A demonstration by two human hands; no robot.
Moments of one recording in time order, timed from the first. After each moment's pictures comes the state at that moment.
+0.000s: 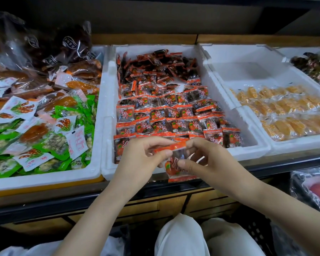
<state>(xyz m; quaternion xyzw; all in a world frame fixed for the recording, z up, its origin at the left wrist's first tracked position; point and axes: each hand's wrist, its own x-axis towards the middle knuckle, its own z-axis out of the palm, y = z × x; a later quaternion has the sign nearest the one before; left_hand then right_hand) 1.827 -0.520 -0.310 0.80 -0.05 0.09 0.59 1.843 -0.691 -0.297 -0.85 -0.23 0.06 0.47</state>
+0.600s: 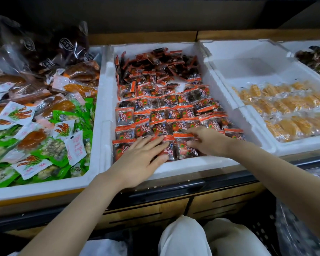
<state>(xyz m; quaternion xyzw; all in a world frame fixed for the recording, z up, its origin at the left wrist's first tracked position) 1.876 -0.490 -0.342 0.98 -0.16 -0.06 0.13 1.947 -0.696 -0.311 -0.95 -0.20 0.16 0.18</state>
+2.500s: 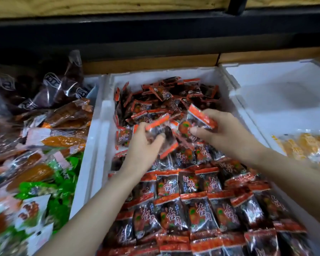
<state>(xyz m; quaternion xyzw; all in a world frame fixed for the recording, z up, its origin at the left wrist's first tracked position) 2.083 -0.478 -0.290 0.80 0.10 0.12 0.58 2.119 -0.657 -0.245 -0.88 -0.24 -0.04 0.42</state>
